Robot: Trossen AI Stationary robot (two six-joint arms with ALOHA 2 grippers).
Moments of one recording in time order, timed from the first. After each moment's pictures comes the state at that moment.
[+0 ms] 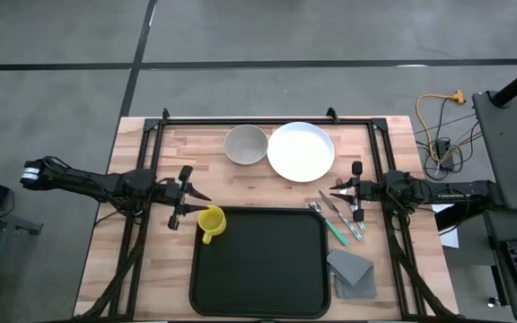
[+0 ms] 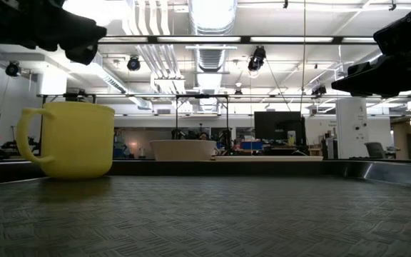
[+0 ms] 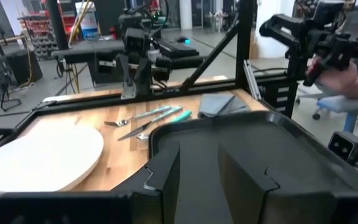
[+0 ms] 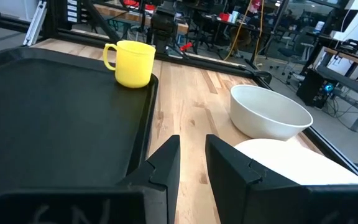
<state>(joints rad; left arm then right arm) -0.12 0.52 0.26 0.22 0.05 0.07 -0.03 0.17 0.01 0.00 0.03 -0.18</state>
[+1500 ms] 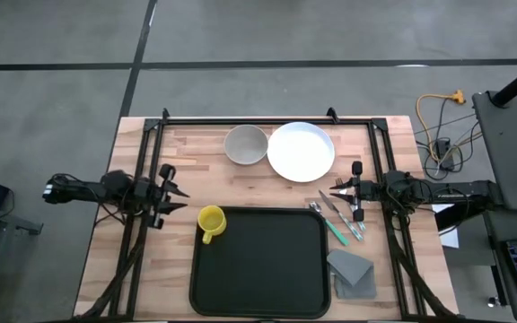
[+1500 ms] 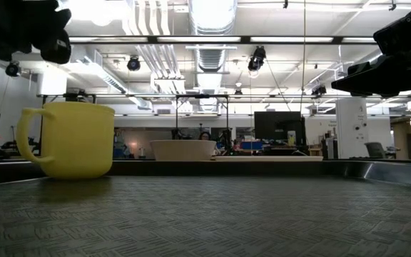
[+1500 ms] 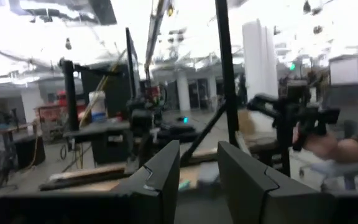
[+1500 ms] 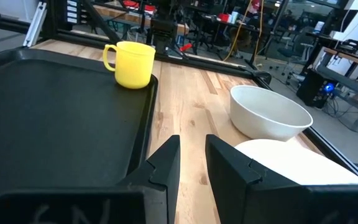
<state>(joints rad) -0.12 0.03 0.02 0.24 0.09 0.10 -0.03 0.17 0.01 0.00 0.03 -0.18</state>
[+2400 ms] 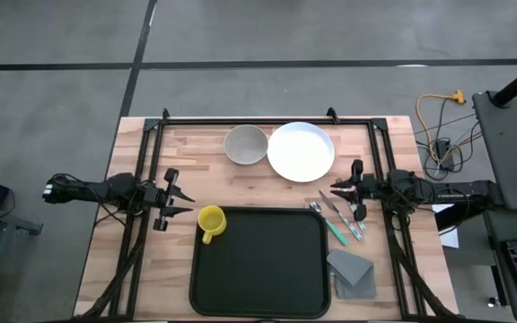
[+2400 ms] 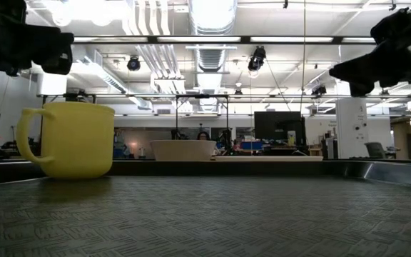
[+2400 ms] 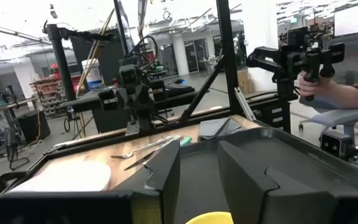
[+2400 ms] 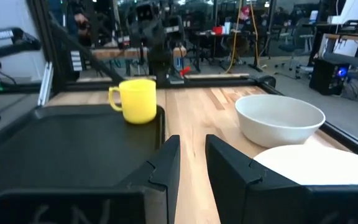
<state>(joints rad) -0.12 0.04 0.01 0.09 0.09 0.17 -0.03 0.17 0.01 0.11 0.03 0.05</state>
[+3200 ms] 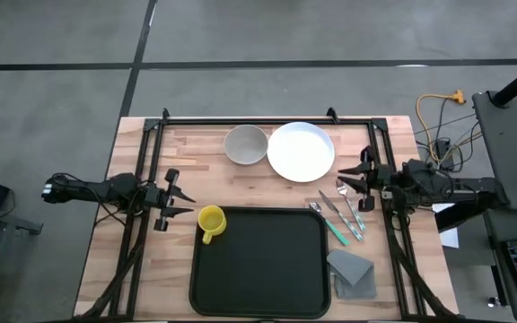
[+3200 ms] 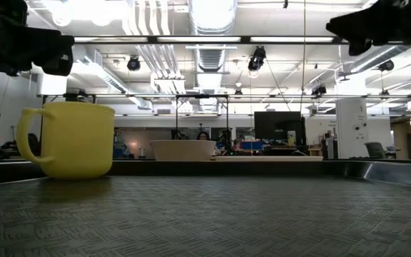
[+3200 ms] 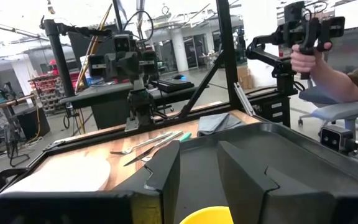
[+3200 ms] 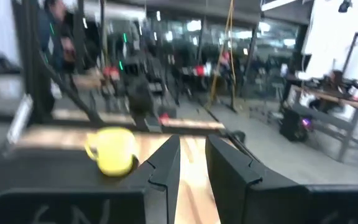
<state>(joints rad) -0.12 0.05 0.01 0.09 0.09 0.18 -0.03 0.24 0.24 0.08 0.09 -0.11</state>
